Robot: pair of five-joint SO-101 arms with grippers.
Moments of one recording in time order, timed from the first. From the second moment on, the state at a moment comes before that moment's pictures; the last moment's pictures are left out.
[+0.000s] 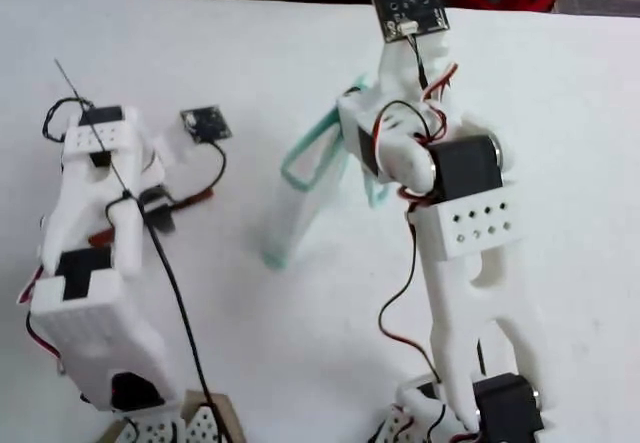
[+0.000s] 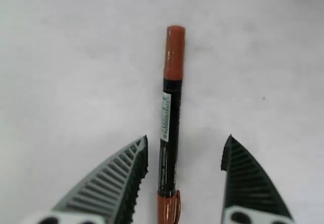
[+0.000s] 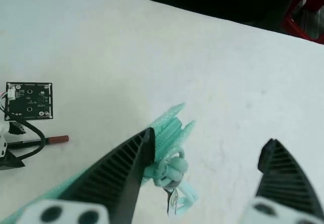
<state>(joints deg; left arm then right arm) -16.0 21.8 3.9 73.0 -71.5 -20.1 -16.7 -6.1 75.6 2.6</state>
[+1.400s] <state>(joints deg) -4.5 -41.7 2.4 89.0 -42.0 -20.1 -16.8 -1.8 72.9 2.6</state>
